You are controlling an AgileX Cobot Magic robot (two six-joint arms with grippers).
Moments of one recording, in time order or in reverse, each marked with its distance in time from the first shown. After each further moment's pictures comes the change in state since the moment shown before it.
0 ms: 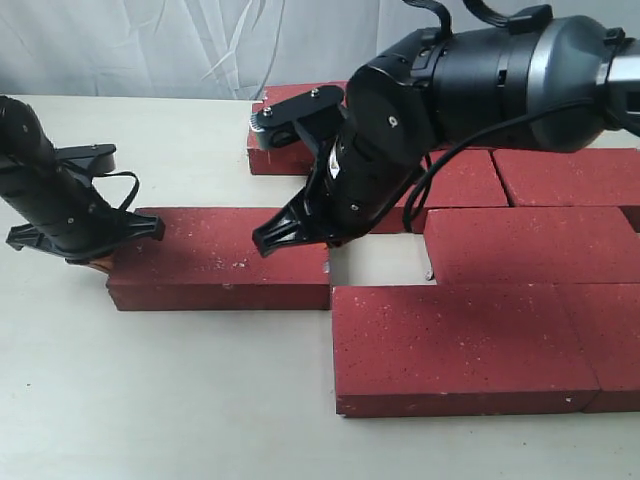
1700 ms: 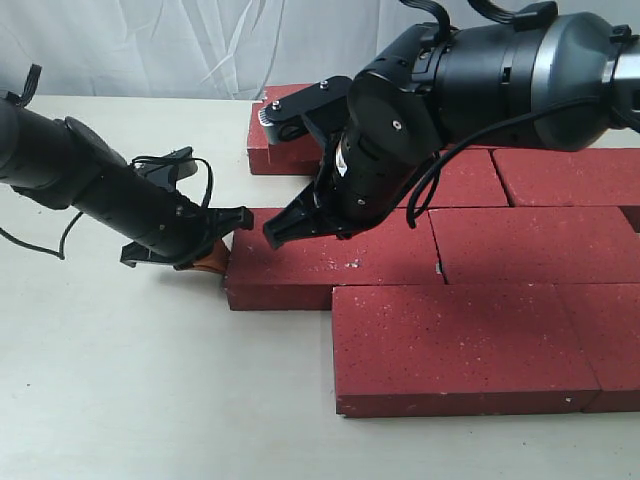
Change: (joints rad) left arm -0.163 0.077 -0.009 -0.698 -0.026 0.430; right arm 0.000 -0.006 0.000 -0.103 0.010 0.084
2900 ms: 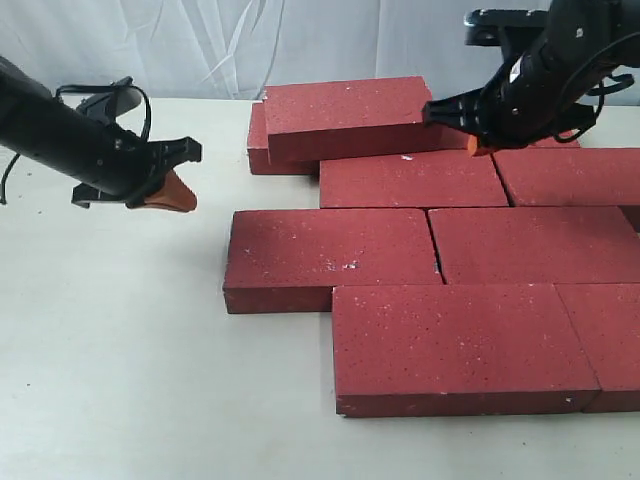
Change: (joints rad) left arm 0.168 -0.122 -0.101 0.084 0.137 -0.003; right arm -0.504 0.000 -0.007 0.127 -0.137 -0.027
